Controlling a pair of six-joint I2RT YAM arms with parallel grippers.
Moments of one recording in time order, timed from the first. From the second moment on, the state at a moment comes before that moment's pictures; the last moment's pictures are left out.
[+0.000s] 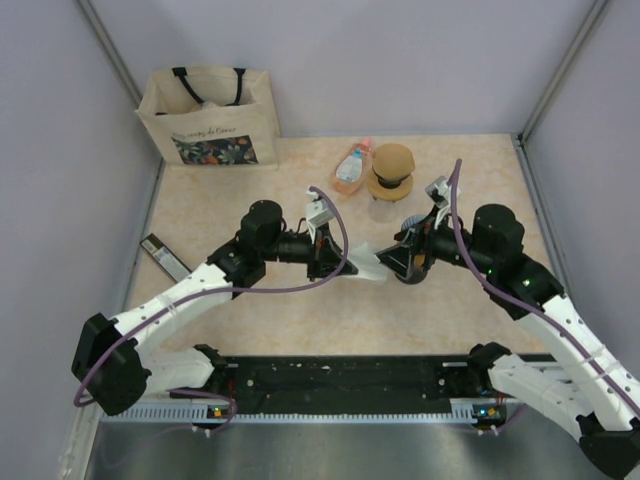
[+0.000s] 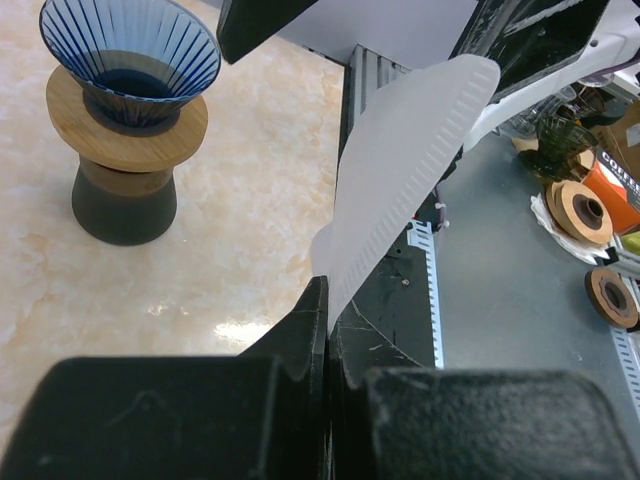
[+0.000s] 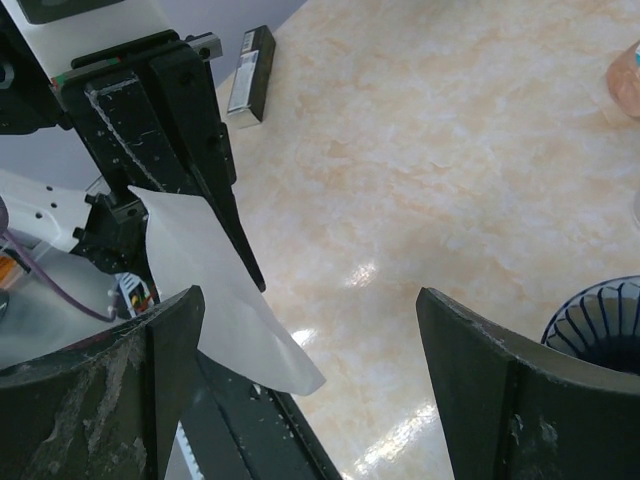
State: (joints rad) left arm -0.70 1.19 0.86 0.13 0.87 -0.27; right arm 0.55 0.79 0.91 -0.37 -0.46 0.30
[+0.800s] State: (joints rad) left arm -0.70 1.19 0.86 0.29 0.96 -0.30; right arm 0.55 0.86 0.81 -0.27 -0.72 0.36
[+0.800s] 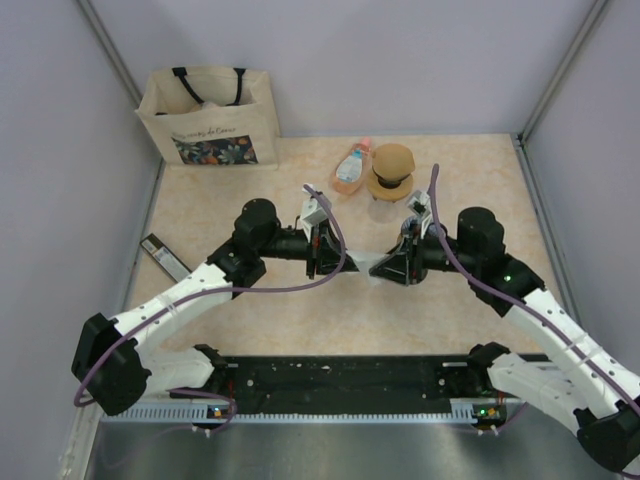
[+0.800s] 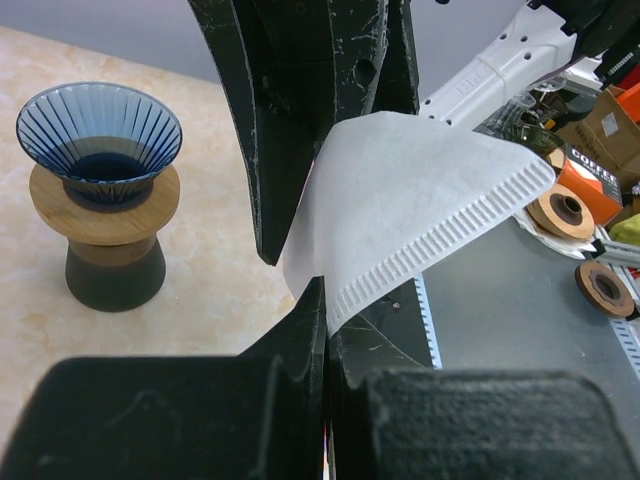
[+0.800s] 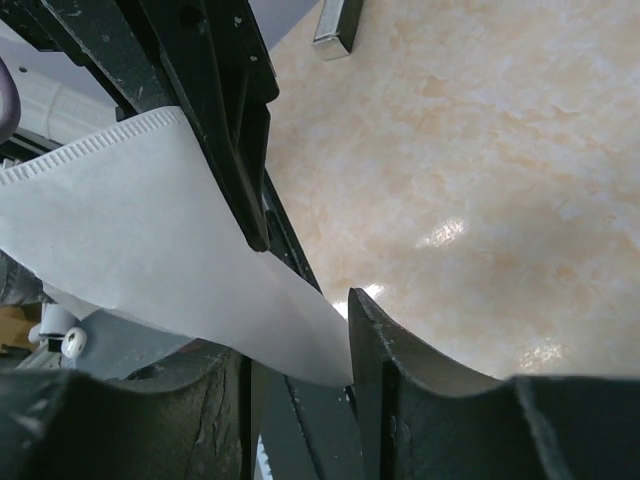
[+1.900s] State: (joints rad) left arm -0.70 1.23 0.87 0.37 1.08 -0.29; right arm 0.55 0.82 0.83 -0.18 -0.84 0.36
